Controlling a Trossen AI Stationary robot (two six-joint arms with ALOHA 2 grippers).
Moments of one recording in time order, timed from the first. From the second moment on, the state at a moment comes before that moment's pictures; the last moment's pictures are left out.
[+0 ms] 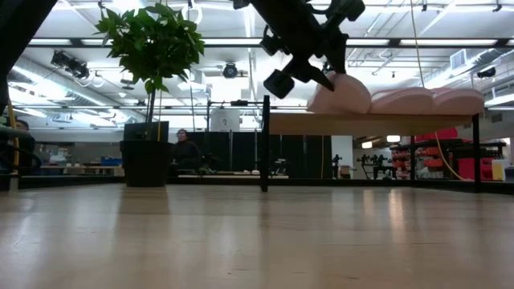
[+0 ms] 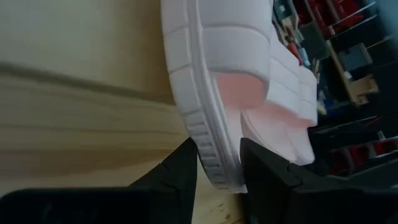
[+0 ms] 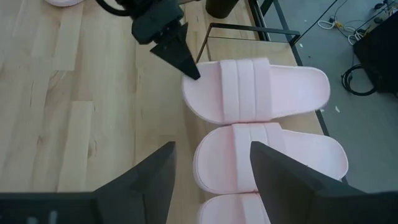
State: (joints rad) left arm -0.08 2.10 1.72 -0.19 -0.76 -1.40; right arm 0.25 0.90 1.48 -1.44 0.40 0.16
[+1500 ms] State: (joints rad) left arm -0.03 2.08 1.72 -0.18 -0.71 -1.35; right arm 0.25 0.91 1.48 -1.44 0.40 0.16
